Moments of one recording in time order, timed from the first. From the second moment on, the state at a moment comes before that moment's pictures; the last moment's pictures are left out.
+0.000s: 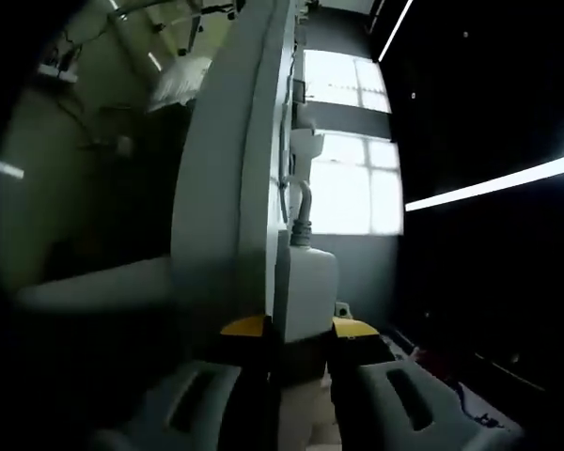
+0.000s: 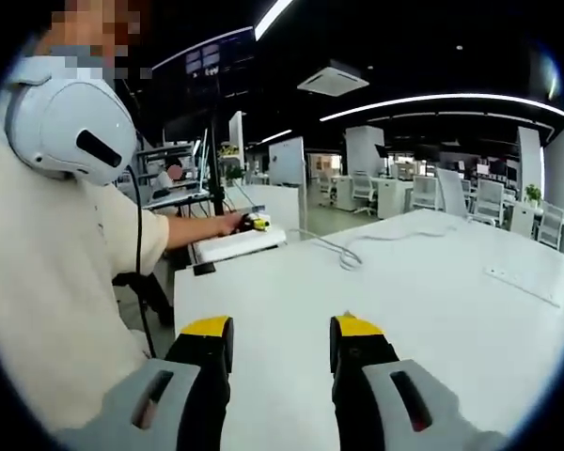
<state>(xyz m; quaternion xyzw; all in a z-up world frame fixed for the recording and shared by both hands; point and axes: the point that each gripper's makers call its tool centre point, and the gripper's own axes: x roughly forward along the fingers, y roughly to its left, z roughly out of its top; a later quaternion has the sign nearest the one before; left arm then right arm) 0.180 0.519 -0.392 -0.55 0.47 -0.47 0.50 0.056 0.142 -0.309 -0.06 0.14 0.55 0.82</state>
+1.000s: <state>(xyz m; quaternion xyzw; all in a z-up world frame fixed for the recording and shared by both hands) 0.169 0.506 -0.410 -0.60 0.41 -0.49 0.48 0.057 0.147 -0.315 -0.06 0.15 0.55 0.82</state>
